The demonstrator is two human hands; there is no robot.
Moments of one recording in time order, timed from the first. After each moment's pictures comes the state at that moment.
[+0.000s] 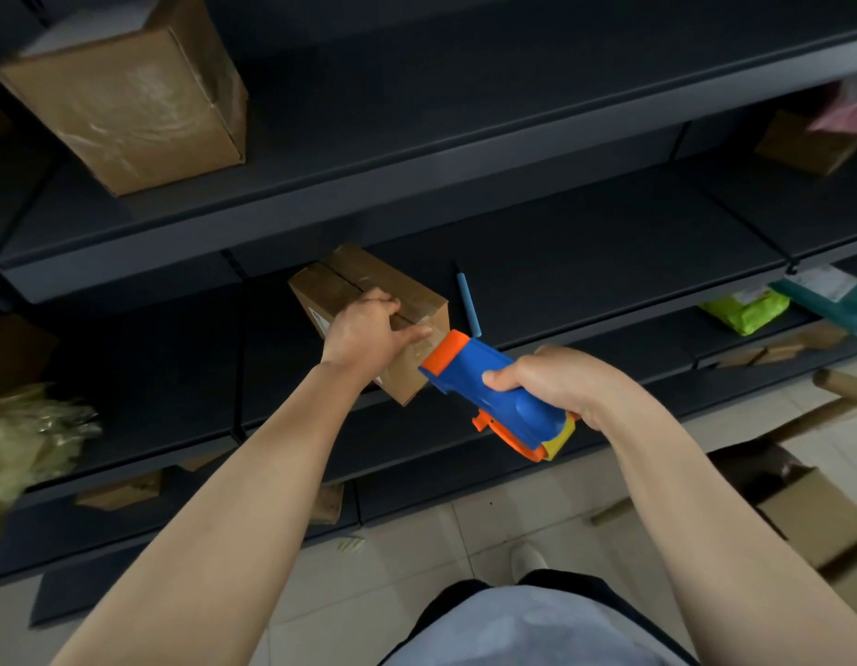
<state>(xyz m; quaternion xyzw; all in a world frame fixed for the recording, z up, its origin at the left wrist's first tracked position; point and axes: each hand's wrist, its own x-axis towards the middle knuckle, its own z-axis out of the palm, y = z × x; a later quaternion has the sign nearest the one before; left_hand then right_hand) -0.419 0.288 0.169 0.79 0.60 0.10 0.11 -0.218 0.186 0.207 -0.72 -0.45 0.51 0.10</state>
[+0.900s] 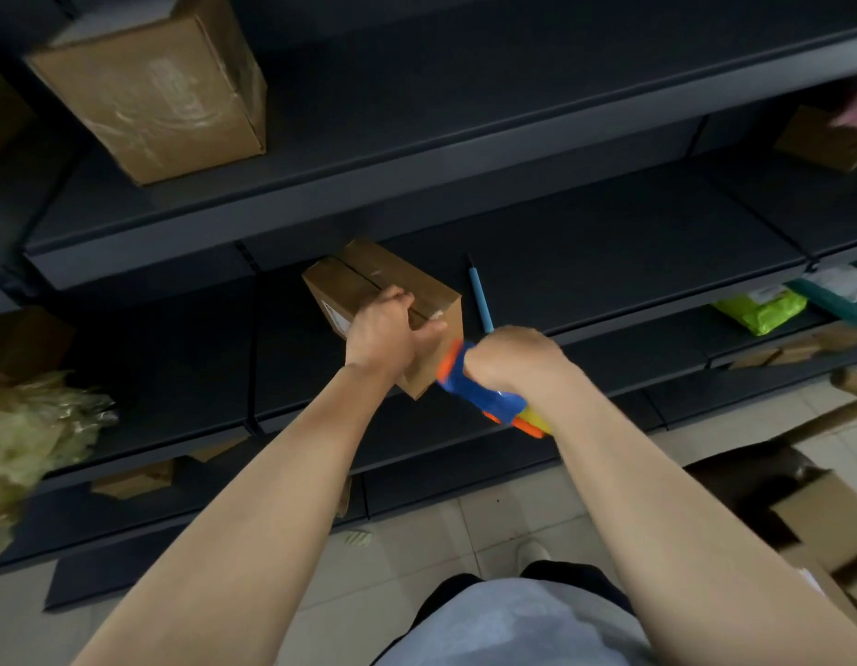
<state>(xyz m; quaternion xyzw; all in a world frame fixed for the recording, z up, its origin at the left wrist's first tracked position) -0.412 0.277 0.166 0.78 0.62 0.10 0.09 -0.266 0.217 0.194 -0.76 -0.56 0.33 -0.01</state>
